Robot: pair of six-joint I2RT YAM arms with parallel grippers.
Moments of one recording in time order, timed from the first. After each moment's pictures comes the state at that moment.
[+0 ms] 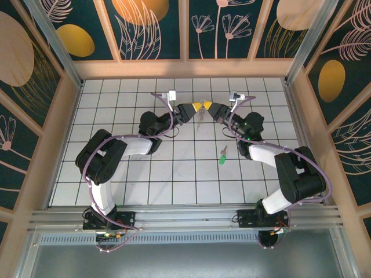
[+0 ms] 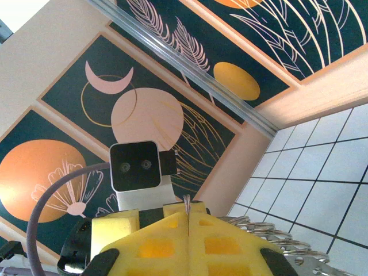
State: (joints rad) left arm -0.60 1.88 0.94 1.36 0.59 -1.15; right arm 0.35 1.53 0.65 1.17 -0.65 1.11
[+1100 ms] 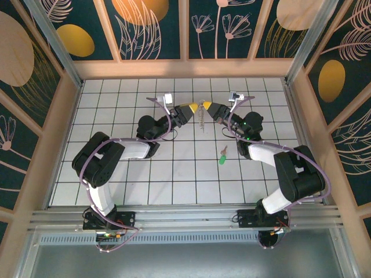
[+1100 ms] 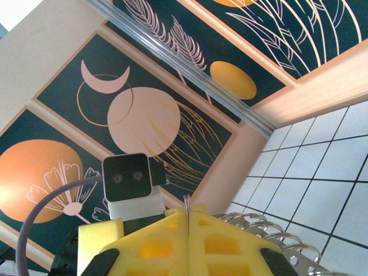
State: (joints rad) left arm -0.61 1.83 0.86 1.37 0.49 -1.08; right arm 0.35 1.54 0.65 1.16 -0.65 1.10
